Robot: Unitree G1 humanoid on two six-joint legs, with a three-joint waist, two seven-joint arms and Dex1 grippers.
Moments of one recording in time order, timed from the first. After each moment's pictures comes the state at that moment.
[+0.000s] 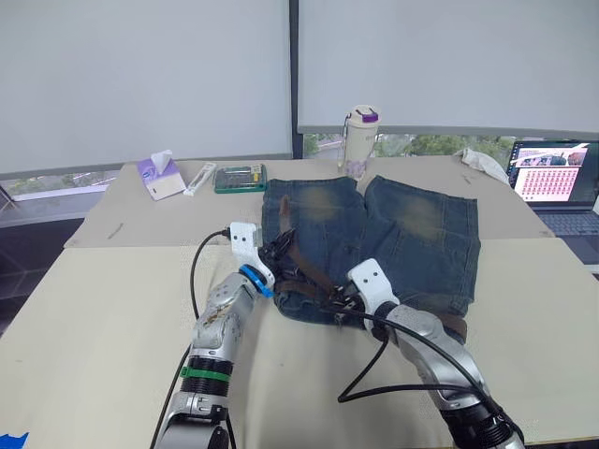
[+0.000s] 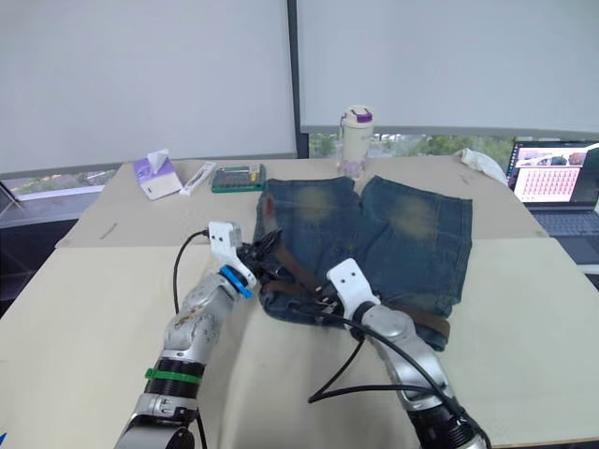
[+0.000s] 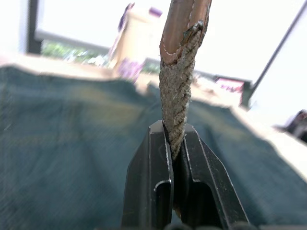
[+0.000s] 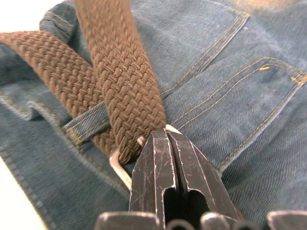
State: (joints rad) left arm -0.47 0.02 0.06 0.15 -0.42 0.21 -0.45; right arm -0.27 -0.30 0.26 -0.28 0.02 0.76 0.32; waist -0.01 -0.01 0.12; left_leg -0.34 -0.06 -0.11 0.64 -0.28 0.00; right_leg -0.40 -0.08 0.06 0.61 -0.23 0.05
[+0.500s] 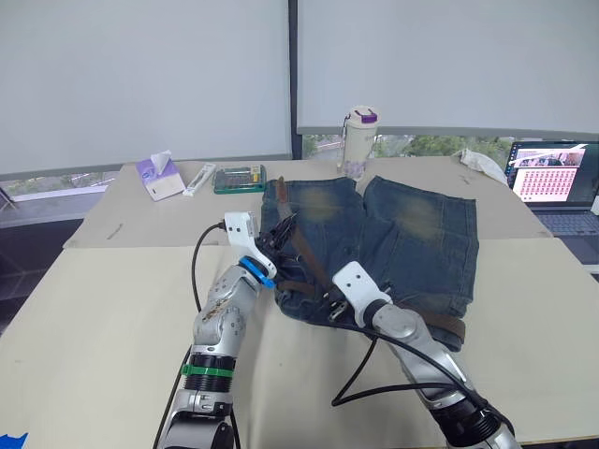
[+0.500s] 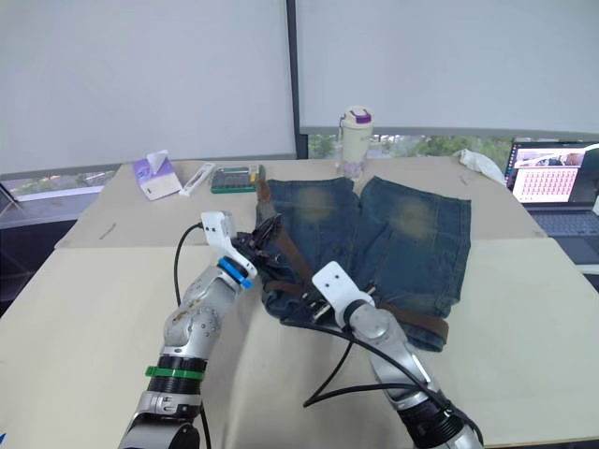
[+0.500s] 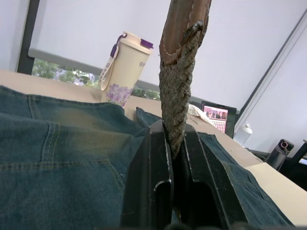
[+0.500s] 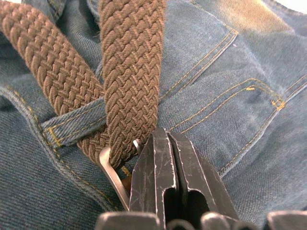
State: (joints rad) left arm -0.49 0.01 0.09 0.10 -0.50 0.27 -0.38; right arm -0.29 -0.31 0.39 -0.25 -0.17 0.70 0.27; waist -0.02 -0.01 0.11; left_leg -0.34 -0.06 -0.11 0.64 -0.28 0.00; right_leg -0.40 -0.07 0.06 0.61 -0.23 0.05
